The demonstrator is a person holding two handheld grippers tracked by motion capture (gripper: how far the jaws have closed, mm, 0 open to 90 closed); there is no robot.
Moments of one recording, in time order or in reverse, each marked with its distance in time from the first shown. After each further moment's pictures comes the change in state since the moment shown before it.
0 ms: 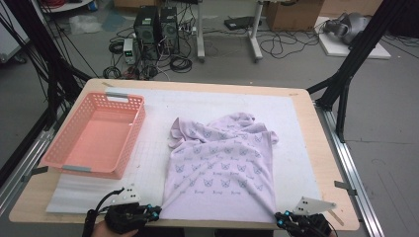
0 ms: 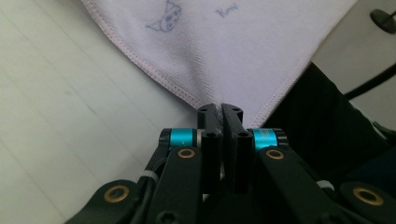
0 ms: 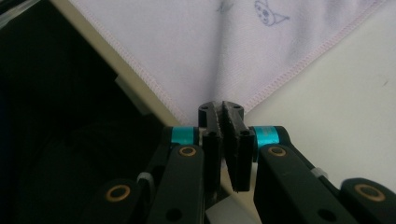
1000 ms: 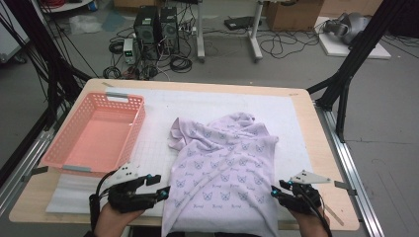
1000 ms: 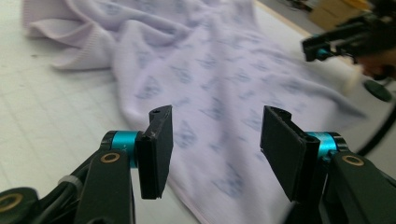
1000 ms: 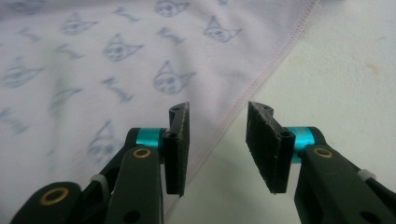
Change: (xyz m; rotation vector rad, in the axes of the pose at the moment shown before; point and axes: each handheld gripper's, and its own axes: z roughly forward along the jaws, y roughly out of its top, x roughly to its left) left arm 0.025 0.059 0.007 -0.266 0.101 -0.055; right arm -0.050 0.037 0.041 -0.109 -0.216 0.196
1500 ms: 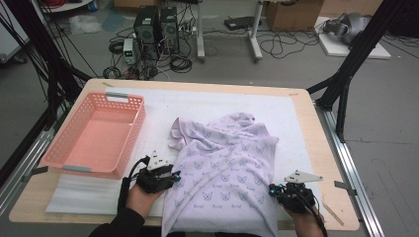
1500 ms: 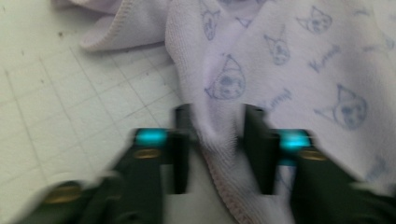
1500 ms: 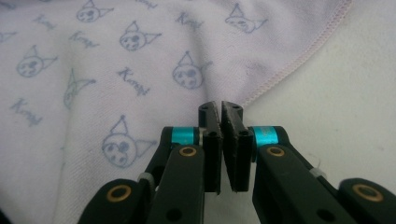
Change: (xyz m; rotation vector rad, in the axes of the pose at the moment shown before) left arm 0.015 -0.010 0.068 0.144 0.148 0.143; right arm 0.003 -0.003 0.007 0.033 0.087 -0.005
